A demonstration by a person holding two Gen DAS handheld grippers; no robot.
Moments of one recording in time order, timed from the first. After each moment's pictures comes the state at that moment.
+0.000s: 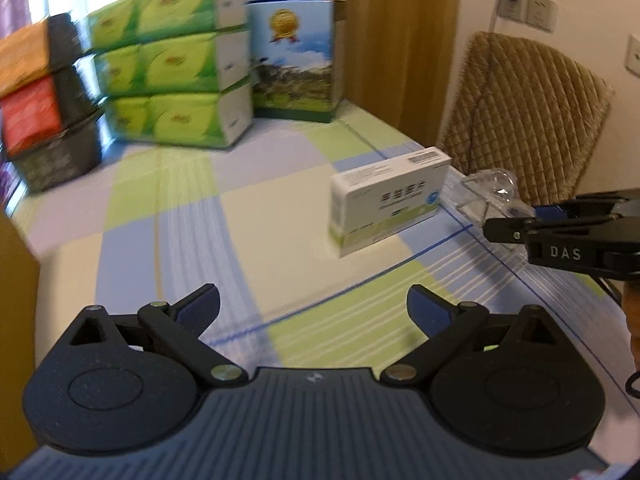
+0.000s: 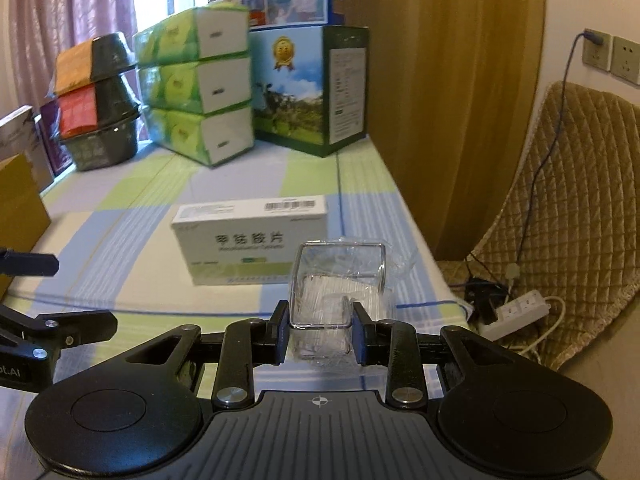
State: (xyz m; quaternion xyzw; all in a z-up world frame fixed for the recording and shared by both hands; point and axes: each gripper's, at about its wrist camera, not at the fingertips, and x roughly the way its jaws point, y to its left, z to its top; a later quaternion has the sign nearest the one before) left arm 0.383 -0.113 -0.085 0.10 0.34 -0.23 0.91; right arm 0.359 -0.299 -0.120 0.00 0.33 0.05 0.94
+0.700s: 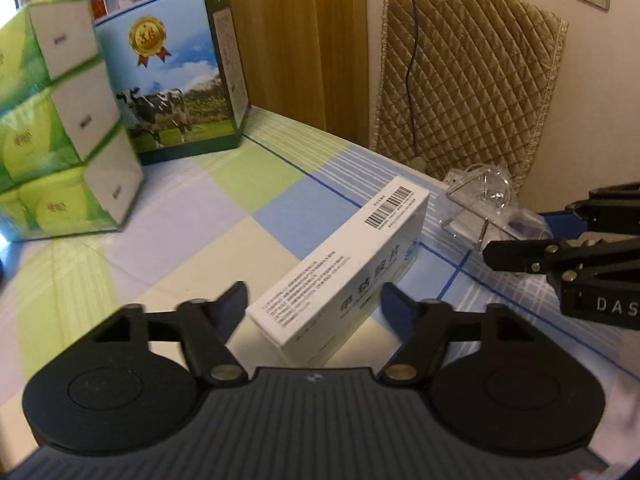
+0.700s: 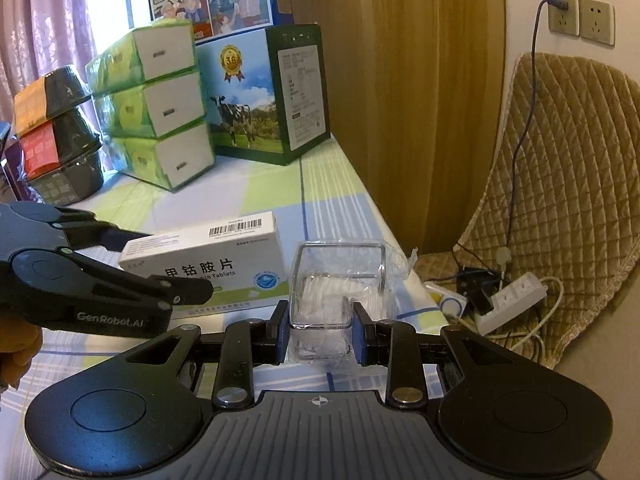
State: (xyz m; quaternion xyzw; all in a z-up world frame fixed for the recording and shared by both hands) left arm 0.477 -0.194 -0.104 0.18 0.34 -0.34 0.86; right arm 0.382 -0.325 -0.127 0.05 0.33 0.01 0.94
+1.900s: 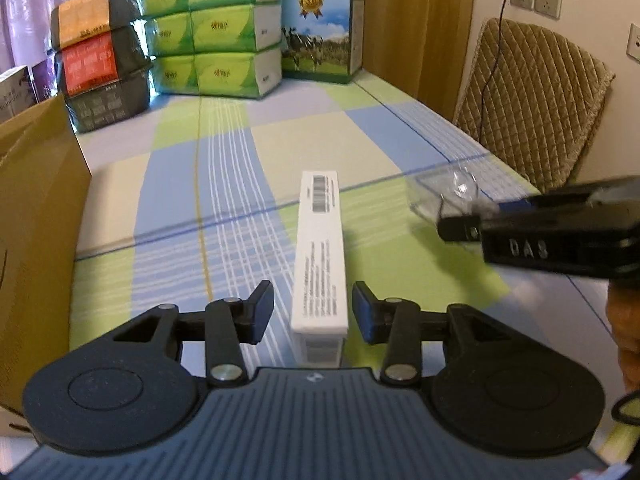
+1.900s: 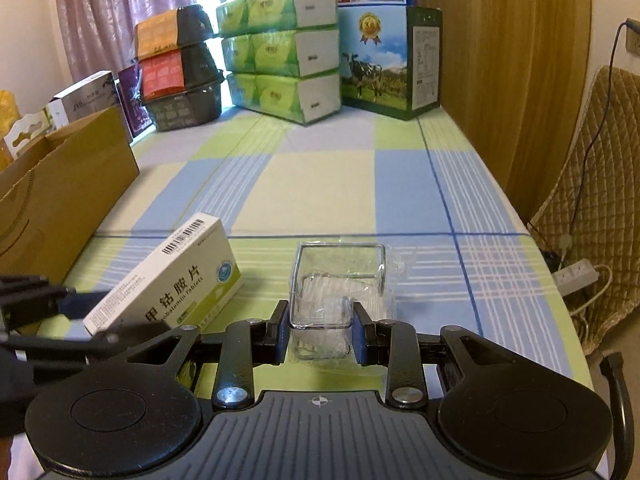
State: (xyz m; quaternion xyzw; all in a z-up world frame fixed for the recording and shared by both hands) left arm 0.281 -0.081 -0.095 0.07 0.36 -0.17 0.91; right arm 0.287 -0.243 -0.128 0.00 0.37 0.13 0.92
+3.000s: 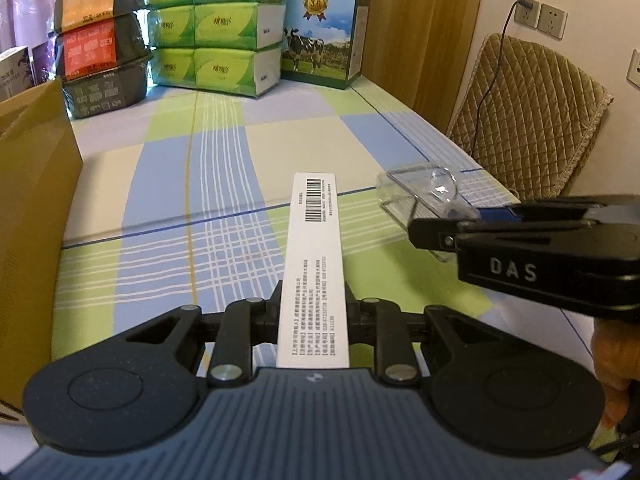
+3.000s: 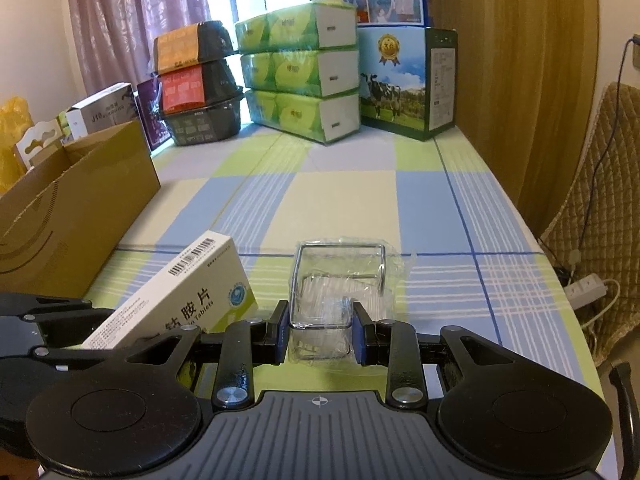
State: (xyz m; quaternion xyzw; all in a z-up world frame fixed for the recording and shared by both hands) left arm 0.281 -0.081 -0.091 0.03 0.37 -0.17 0.91; right arm 0.271 -0.227 -0.113 0.01 0.34 0.15 0.93
